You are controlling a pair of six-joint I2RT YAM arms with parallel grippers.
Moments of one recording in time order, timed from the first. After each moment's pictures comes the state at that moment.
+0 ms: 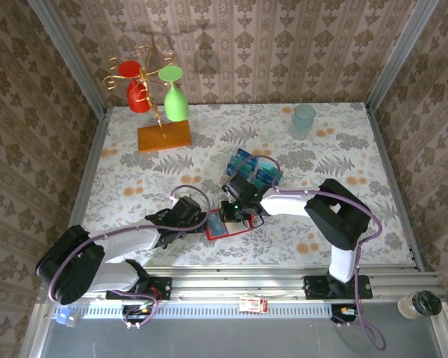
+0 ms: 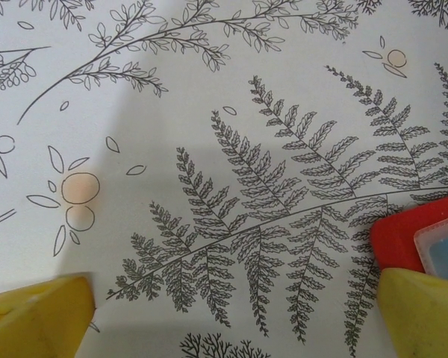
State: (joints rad) left arm -0.80 1.26 0.42 -0.19 -0.30 -0.65; right arm 0.82 1.85 1.01 -0.19 -0.27 0.72
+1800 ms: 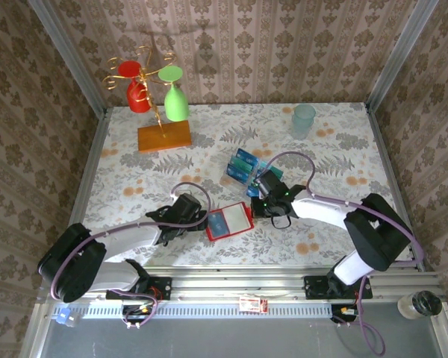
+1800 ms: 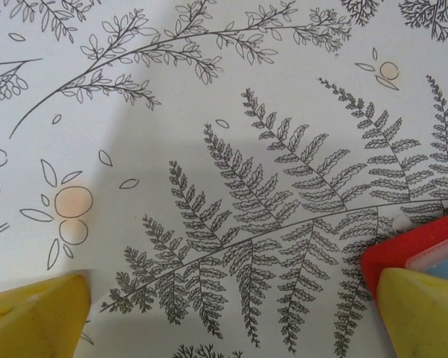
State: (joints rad) left arm -0.78 1.28 0.46 -0.21 -0.27 -0.63; right arm 0.65 1.54 0.78 -0.31 -0.08 0.61
